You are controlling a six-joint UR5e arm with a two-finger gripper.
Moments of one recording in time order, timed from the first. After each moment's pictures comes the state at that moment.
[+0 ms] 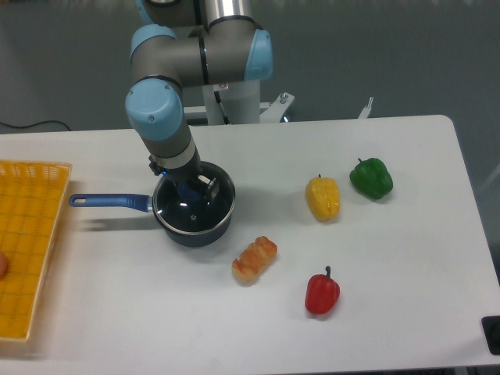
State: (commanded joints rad) arm 2.20 -1.77 -1.75 -1.22 1.63 0.67
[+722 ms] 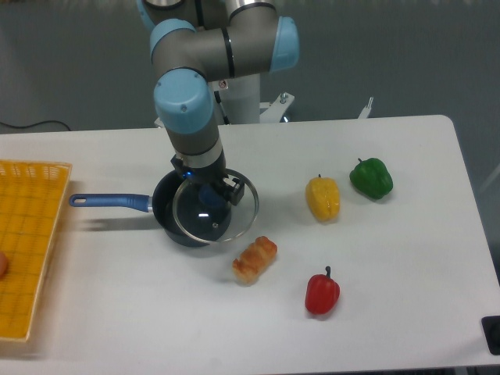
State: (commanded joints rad) arm 2.29 -1.77 -1.69 -1.22 1.63 0.81
